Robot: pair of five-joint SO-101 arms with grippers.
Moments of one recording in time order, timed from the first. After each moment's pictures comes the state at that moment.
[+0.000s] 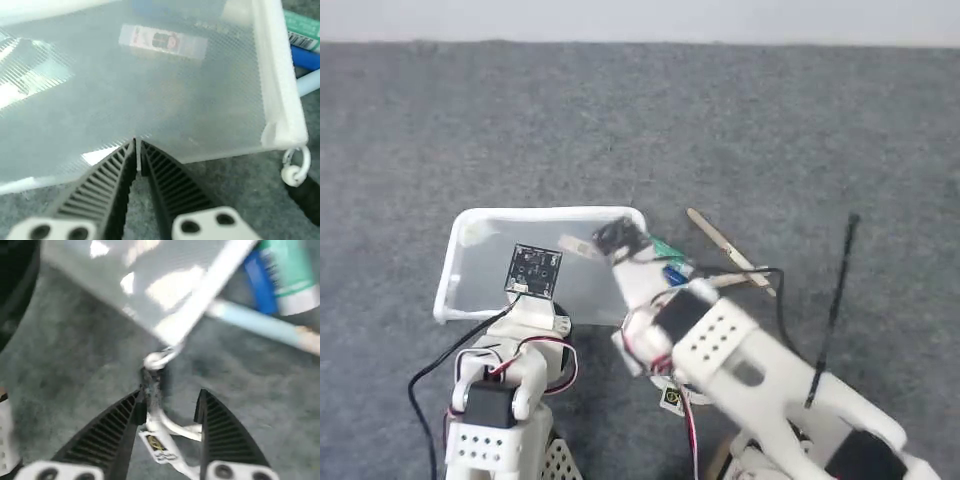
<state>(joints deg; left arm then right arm) 1.0 -103.3 97.3 72.0 1.3 -52.9 -27.6 48.3 65.5 -16.5</state>
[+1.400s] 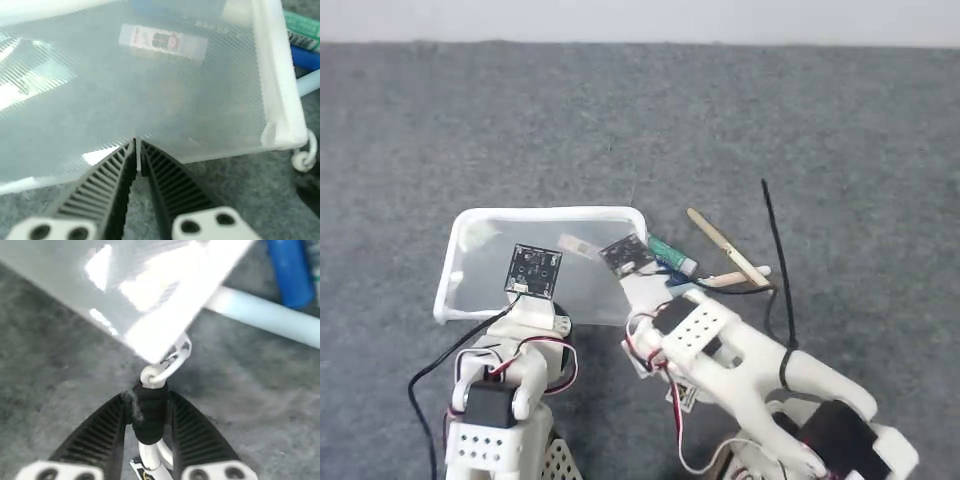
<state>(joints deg) 1.0 -103.3 97.3 72.0 1.2 -47.4 -16.8 55.6 51.3 -14.5</state>
